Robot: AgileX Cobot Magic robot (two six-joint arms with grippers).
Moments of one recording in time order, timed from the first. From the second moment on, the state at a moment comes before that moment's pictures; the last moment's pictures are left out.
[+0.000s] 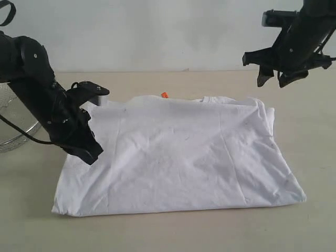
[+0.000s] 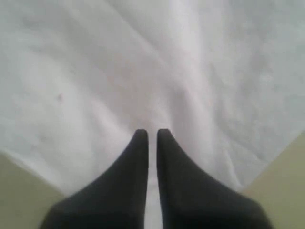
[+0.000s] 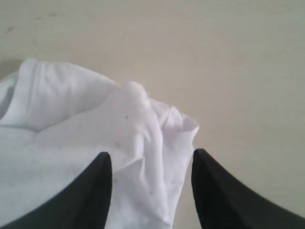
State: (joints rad) left arm -0.28 1.90 -1.18 -0.31 0.83 0.64; right arm -0.02 2.01 -1.62 0.05 0.84 0.10
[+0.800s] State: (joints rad) left arm -0.28 1.98 -1.16 -0.39 0.85 0.68; right arm 0.10 1.89 -1.00 0.17 0.57 0.00
